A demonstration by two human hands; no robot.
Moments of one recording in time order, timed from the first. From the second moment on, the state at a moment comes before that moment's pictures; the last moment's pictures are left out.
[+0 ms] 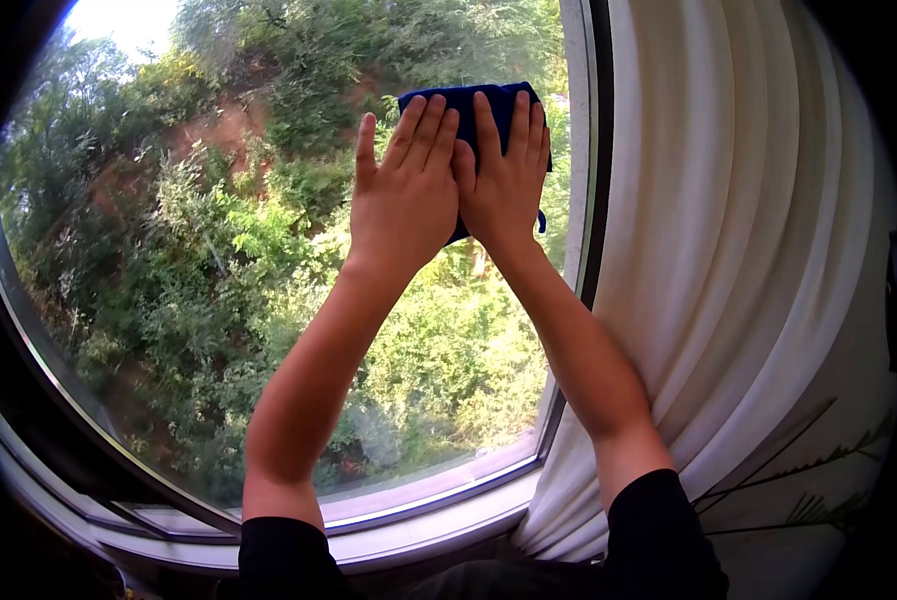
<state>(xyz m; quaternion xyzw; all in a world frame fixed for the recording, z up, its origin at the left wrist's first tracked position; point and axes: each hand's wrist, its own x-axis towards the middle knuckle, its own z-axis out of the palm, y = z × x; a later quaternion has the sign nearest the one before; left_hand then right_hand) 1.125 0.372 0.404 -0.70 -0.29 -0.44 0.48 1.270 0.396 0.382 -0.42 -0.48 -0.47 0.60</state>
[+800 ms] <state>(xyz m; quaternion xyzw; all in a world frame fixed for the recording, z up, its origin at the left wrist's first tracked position) 1.066 0.358 0.287 -0.72 -0.33 -0.43 0.43 1.201 0.381 0.265 -0.47 -0.54 -0.42 0.56</state>
